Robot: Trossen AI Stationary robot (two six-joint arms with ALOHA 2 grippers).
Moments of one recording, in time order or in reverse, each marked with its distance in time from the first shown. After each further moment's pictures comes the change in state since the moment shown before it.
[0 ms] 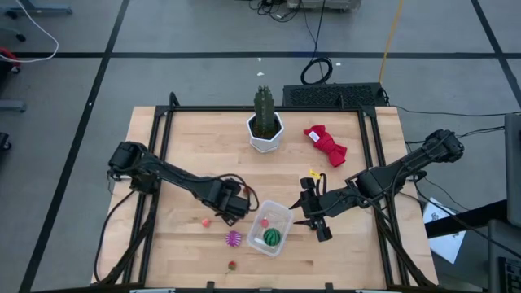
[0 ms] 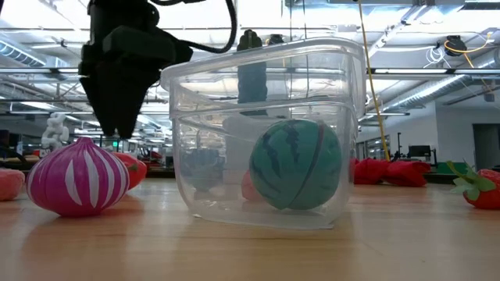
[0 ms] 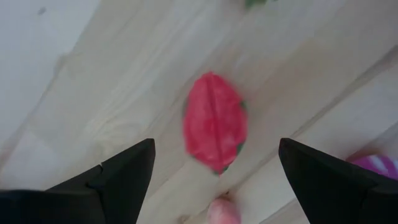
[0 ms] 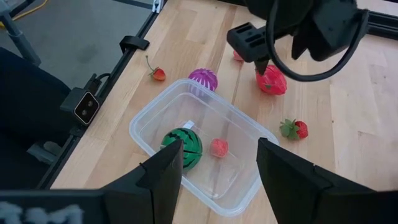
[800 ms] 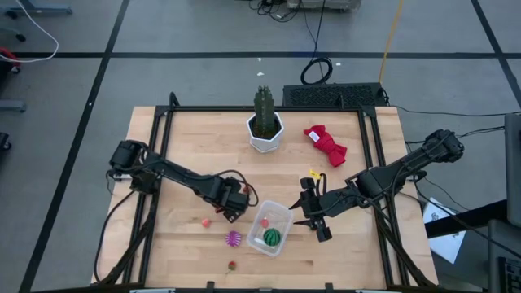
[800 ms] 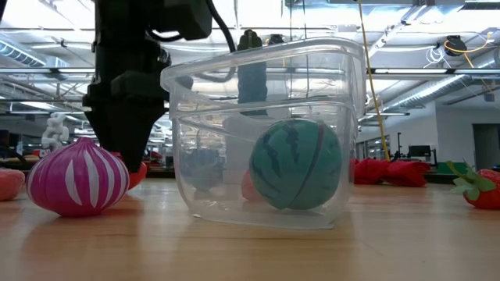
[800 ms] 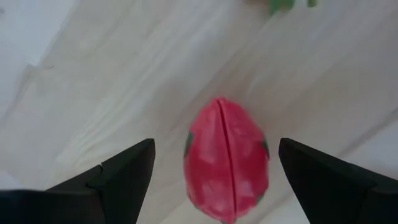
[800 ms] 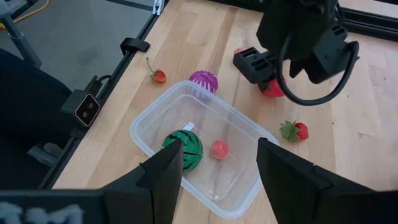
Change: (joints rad) left arm 0.049 0.000 -0.153 0.194 0.013 0.033; right arm 0.000 0.000 0.000 0.007 0.000 0.000
